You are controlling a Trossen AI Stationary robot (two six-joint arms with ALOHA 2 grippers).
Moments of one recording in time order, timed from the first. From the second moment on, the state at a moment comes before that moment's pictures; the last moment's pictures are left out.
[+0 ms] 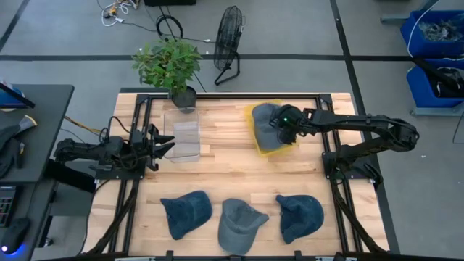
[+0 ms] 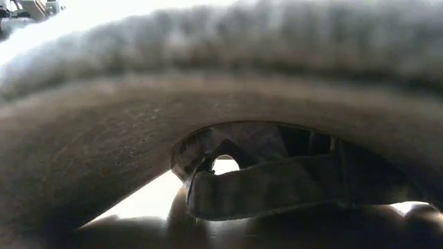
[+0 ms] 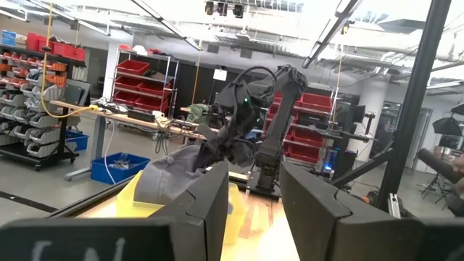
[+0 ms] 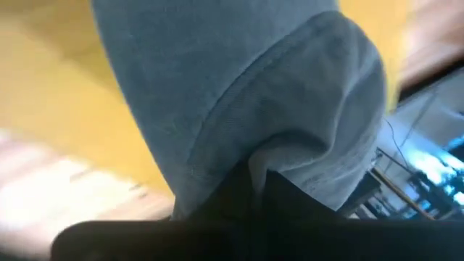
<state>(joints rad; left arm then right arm) -0.14 0.01 0.03 0.26 -0.37 -0.12 -0.39 1.26 0.76 -0.51 0.33 -1.72</state>
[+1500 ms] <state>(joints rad) -0.14 0.01 0.03 0.26 -0.37 -0.12 -0.32 1.26 0.76 -0.48 0.43 -1.17</state>
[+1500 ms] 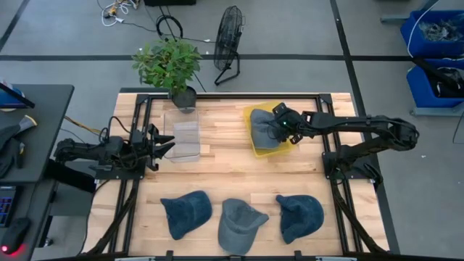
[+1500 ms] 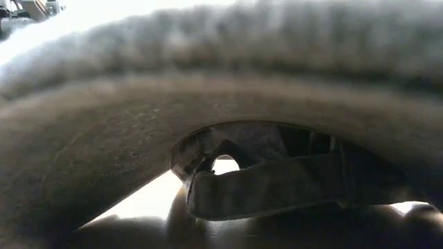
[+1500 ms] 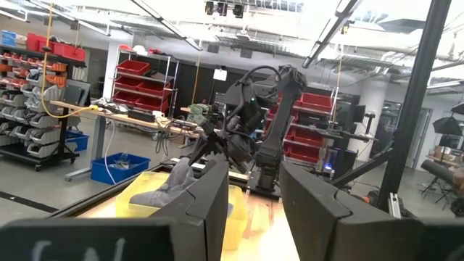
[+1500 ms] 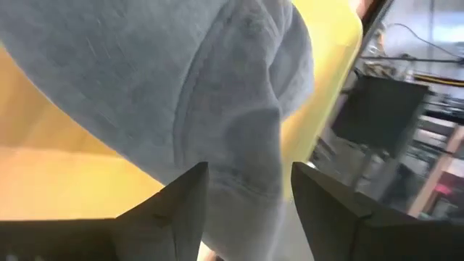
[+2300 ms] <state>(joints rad) -0.14 0.01 0.03 0.26 -0.37 -0.12 -0.06 1.20 0.76 -0.43 0.92 -1.07</state>
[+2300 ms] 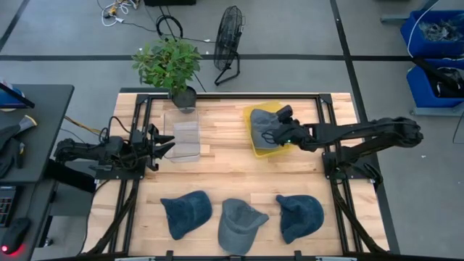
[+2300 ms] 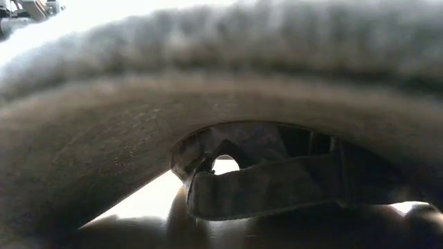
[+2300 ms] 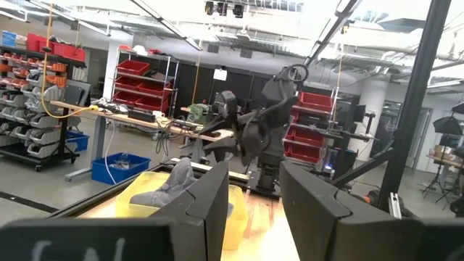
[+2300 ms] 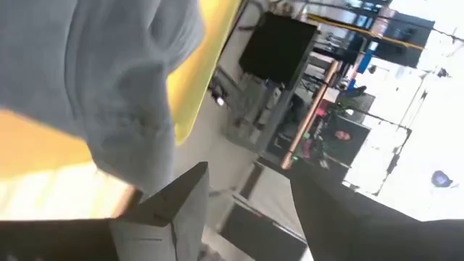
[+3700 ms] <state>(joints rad) -0.14 0.01 0.03 0.26 -0.37 -0.12 -0.40 1.41 0.76 -0.39 0.56 -0.25</state>
